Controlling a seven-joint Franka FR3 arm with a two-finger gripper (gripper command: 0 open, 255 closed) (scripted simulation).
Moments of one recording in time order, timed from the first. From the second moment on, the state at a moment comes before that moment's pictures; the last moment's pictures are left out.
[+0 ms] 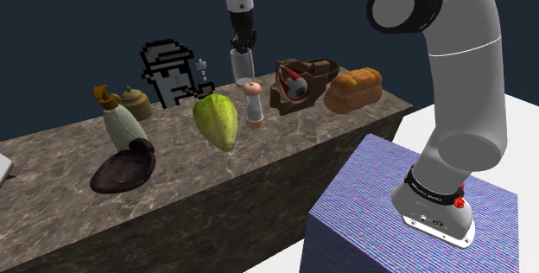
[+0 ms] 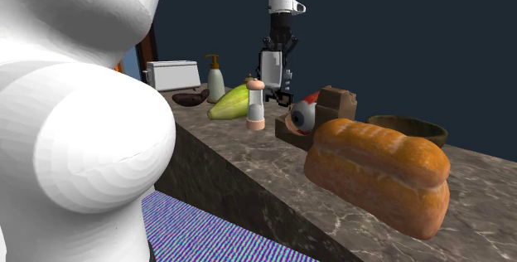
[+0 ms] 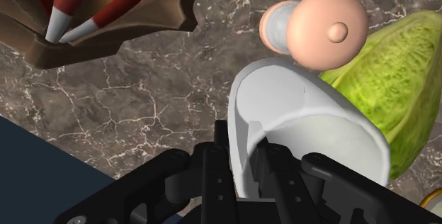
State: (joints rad) arm 0.03 0.49 0.07 -1.17 -0.06 1.64 -0.07
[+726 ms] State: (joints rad) arm -0.04 0.43 0.04 -1.18 -0.05 1.59 -0.17
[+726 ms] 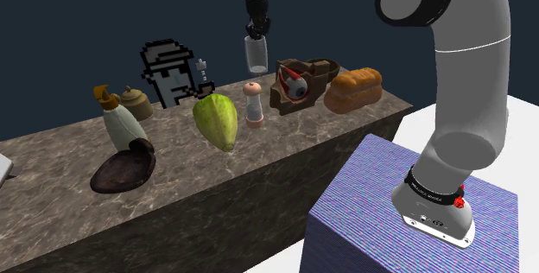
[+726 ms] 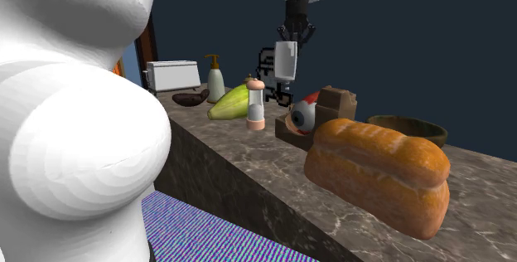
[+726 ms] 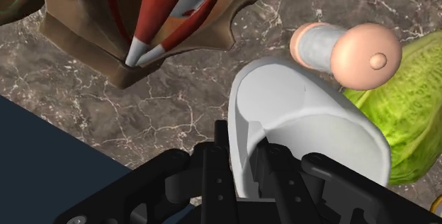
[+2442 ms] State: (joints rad) arm -0.45 0.53 -0.11 -0.95 0.02 1.48 -0.70
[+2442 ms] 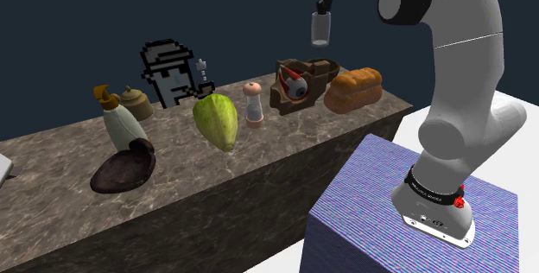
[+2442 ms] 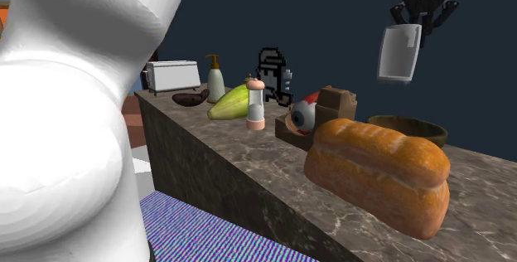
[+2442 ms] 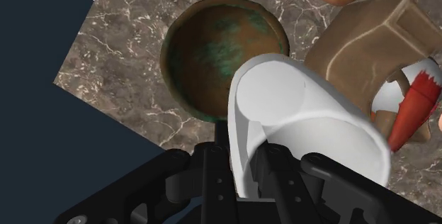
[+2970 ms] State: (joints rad) arm -0.51 0.59 -0.12 -0.91 0.03 1.50 -0.77
